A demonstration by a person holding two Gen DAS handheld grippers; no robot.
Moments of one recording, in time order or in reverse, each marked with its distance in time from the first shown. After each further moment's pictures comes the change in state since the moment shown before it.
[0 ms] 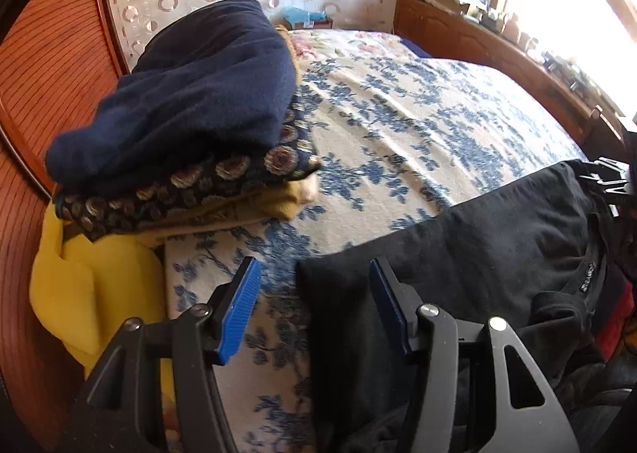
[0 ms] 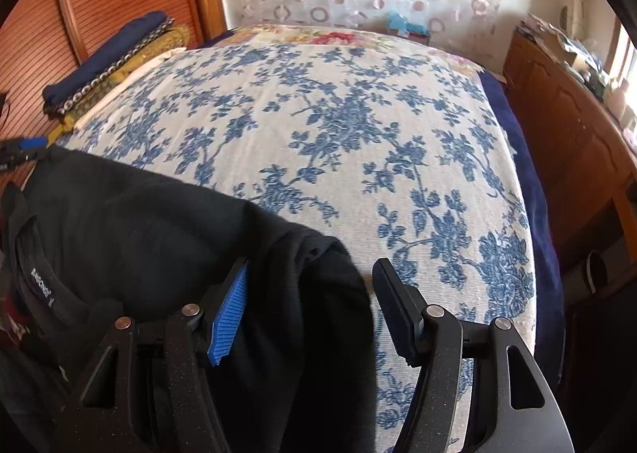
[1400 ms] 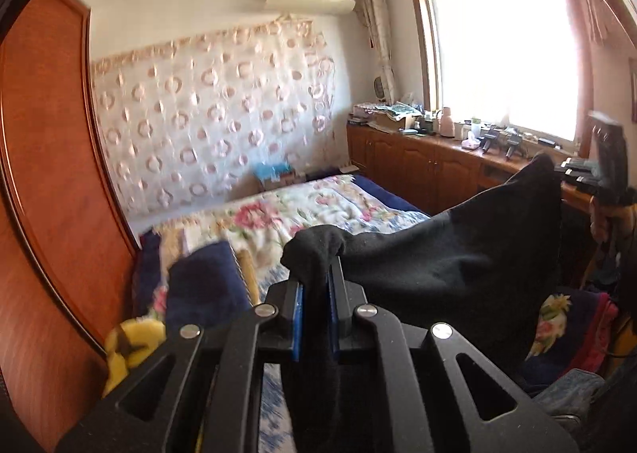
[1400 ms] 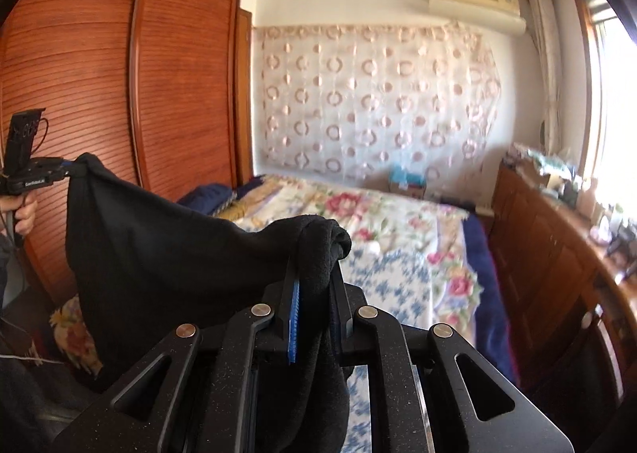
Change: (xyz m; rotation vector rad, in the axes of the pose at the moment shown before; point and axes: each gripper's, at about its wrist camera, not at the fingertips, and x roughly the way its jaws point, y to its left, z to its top) left arm -0.267 -0.080 0.047 0.215 -0.528 -0.021; right arm -0.277 0.040 0.029 -0.110 -0.561 -0.007
